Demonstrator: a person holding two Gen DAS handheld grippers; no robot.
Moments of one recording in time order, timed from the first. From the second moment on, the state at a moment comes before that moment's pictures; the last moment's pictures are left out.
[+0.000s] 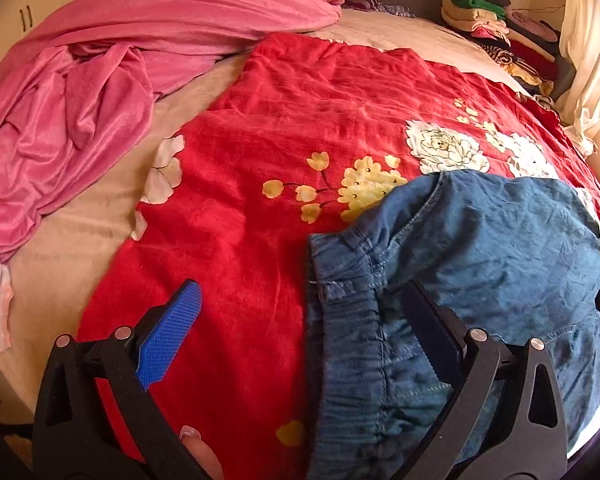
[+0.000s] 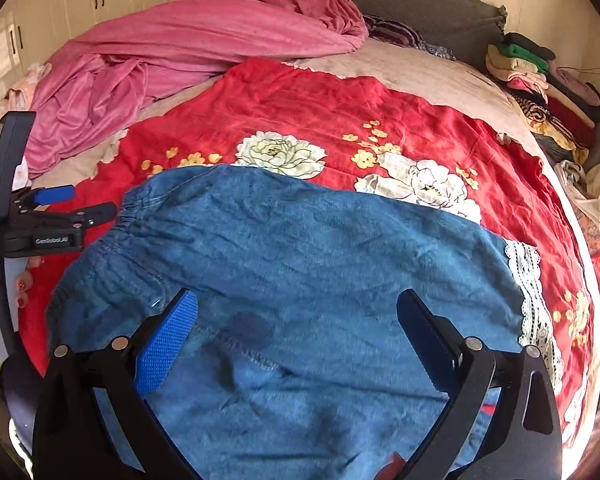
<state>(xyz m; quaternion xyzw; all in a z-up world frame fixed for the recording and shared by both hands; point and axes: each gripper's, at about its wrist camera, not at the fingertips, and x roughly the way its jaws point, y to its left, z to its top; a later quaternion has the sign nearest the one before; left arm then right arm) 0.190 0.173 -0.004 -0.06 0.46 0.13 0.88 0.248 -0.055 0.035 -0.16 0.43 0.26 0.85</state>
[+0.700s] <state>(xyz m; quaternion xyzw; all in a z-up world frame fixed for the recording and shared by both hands) 0.231 0.170 -0.019 -0.08 0.46 0.00 0.88 0.376 0.016 -0.016 -0.23 0.49 0.32 0.78</state>
